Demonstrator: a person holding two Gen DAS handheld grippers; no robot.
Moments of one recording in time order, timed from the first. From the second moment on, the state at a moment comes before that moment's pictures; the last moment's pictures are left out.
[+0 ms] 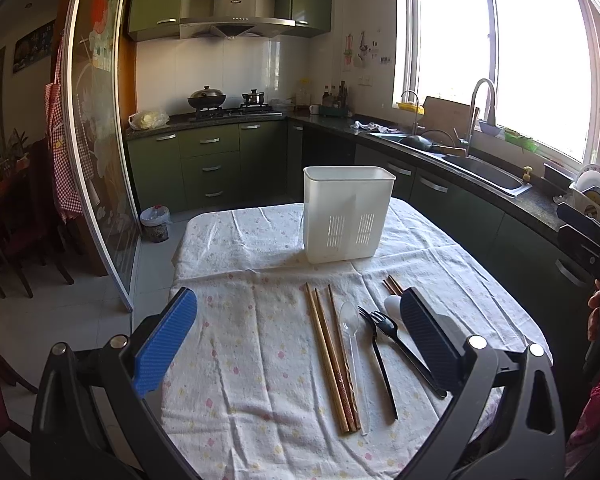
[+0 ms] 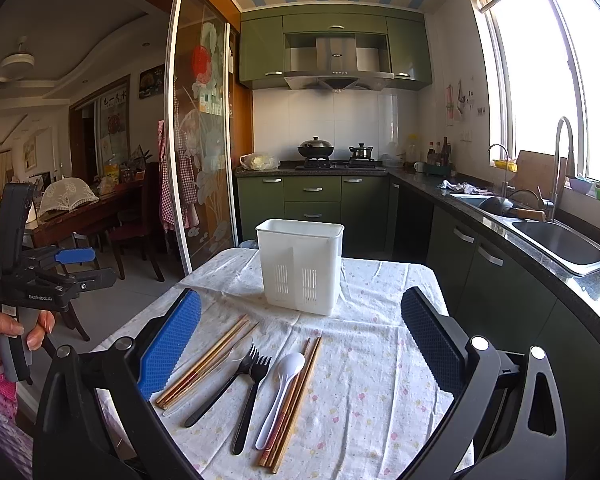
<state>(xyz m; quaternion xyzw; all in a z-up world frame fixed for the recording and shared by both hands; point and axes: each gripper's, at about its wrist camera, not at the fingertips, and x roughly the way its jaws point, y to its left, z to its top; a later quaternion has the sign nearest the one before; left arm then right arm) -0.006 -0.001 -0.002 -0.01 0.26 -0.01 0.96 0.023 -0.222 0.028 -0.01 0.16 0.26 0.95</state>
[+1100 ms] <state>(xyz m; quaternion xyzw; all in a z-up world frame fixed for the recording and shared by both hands) -0.006 -0.003 -0.005 -0.01 0.27 0.00 0.96 0.024 -0.216 0.018 -0.01 0.17 0.26 0.95</state>
